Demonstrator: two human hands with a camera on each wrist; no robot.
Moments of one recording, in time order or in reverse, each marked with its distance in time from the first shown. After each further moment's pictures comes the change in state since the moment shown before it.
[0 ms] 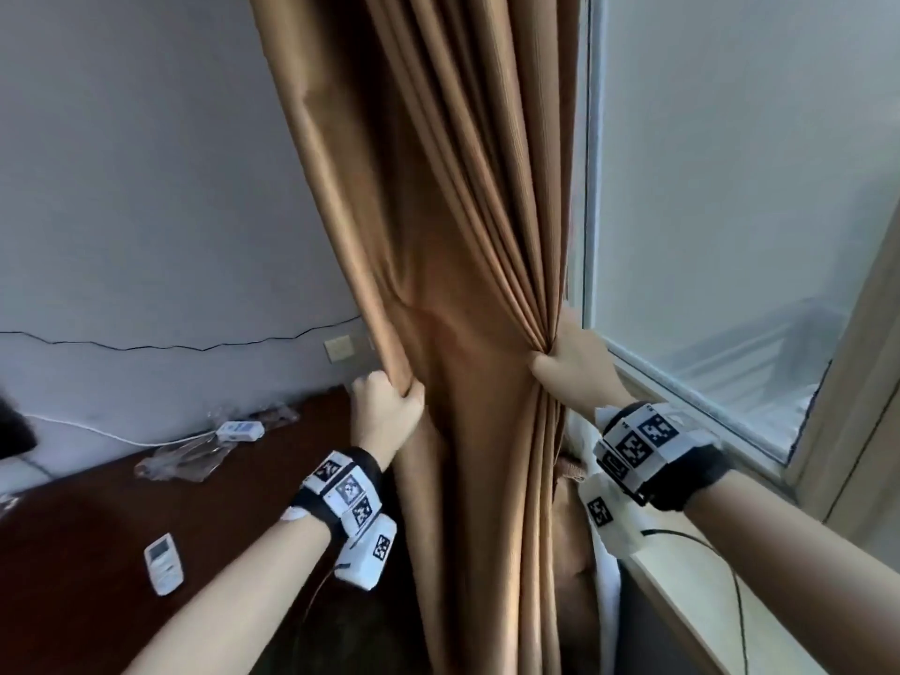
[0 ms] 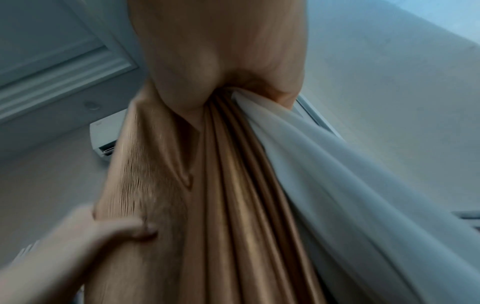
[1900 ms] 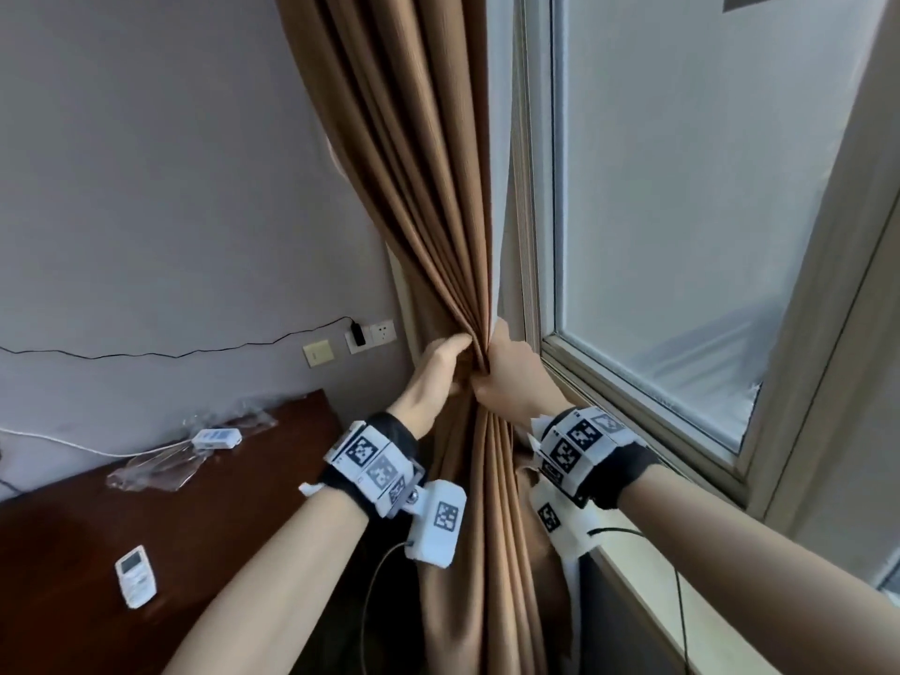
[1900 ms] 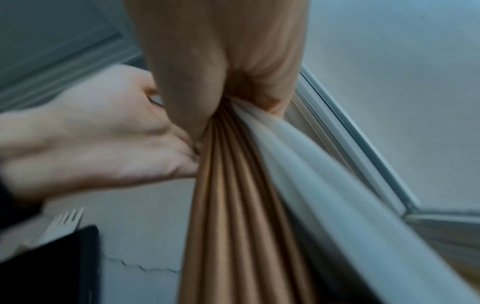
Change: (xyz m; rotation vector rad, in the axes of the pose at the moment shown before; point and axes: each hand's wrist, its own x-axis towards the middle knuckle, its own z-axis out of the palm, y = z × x) left_hand -0.017 0.098 0.021 -0.774 -0.582 -0.181; right_hand -0.015 -0.021 0.015 -0.102 -0.116 -0.020
